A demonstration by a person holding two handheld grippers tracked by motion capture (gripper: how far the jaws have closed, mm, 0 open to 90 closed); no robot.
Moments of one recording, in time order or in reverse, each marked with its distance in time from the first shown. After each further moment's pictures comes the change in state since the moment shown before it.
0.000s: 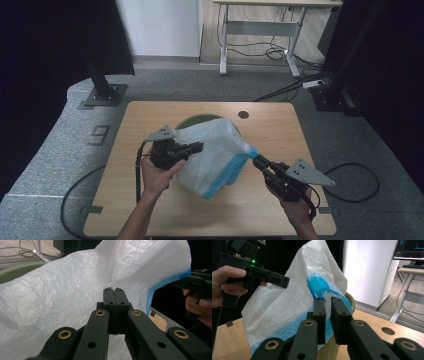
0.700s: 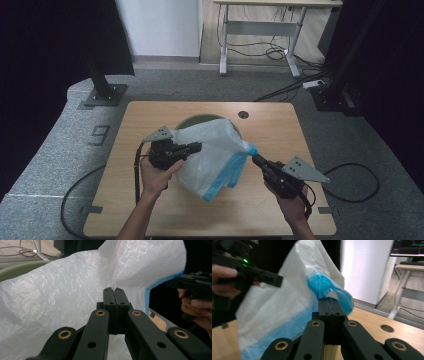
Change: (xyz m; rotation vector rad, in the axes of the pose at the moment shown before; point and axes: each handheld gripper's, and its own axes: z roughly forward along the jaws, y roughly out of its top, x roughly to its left) left arm 0.004 -0.003 -0.004 -0.025 -0.003 -0.020; right arm -0.002 -0.004 0.010 0.017 -0.034 0.007
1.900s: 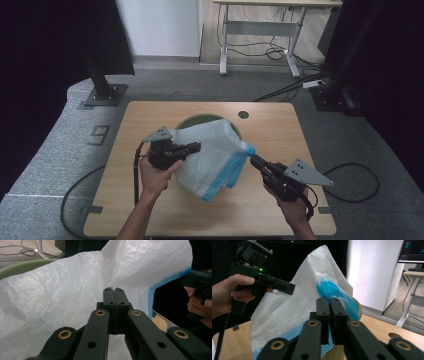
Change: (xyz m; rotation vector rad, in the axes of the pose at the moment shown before) left arm 0.002 -0.002 0.001 0.012 0.007 -0.003; right arm 0.007 0.007 -0.007 -0.050 0.062 -0.001
